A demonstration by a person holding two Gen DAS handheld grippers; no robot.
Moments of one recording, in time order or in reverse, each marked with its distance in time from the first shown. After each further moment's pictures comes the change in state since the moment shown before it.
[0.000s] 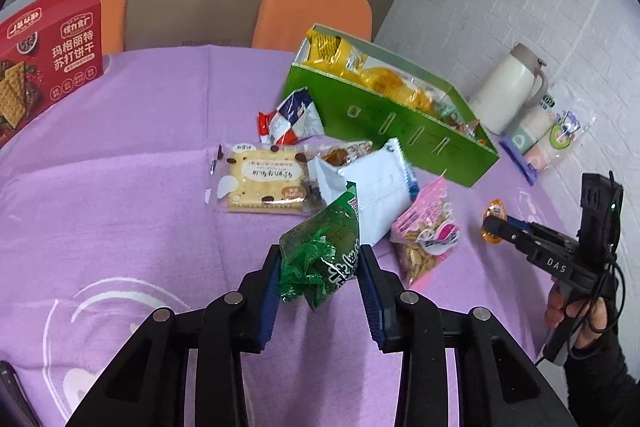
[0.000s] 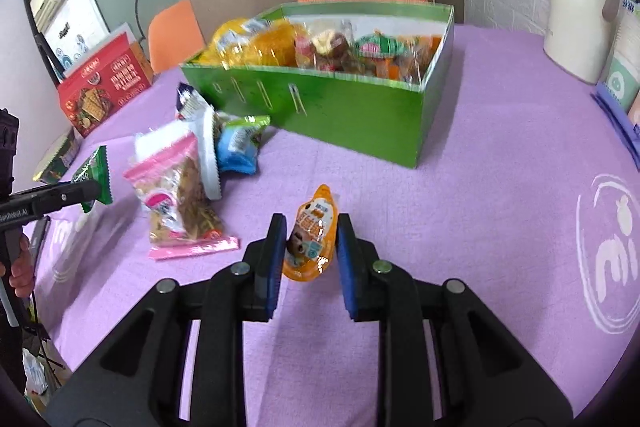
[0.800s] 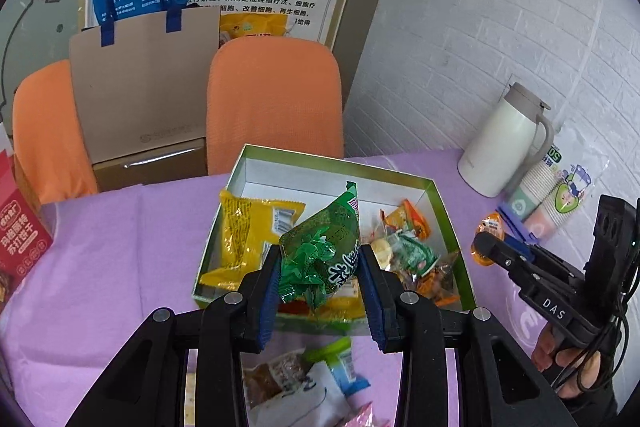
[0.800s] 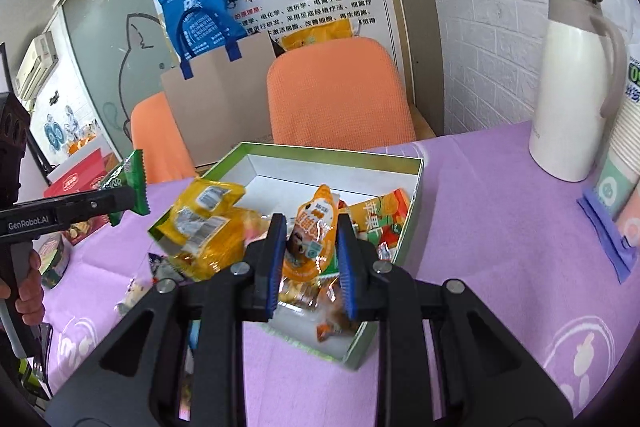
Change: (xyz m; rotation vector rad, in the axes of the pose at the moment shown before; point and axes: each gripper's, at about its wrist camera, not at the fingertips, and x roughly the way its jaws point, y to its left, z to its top) left arm 0.058 -0.094 0.165 0.122 -0.077 0.046; right arm 0.005 -0.048 0.123 0.075 -0.223 -0.036
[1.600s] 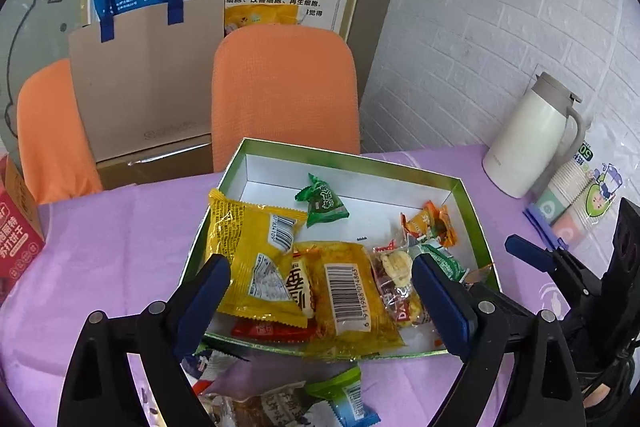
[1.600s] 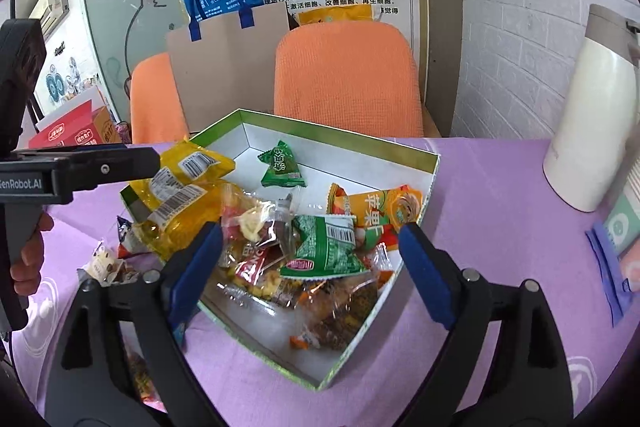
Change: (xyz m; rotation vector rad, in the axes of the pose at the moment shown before) left arm 0.035 -0.003 -0.002 0.001 0.005 0.070; right arm 0.022 0.003 -0.011 -0.149 0.048 -0.009
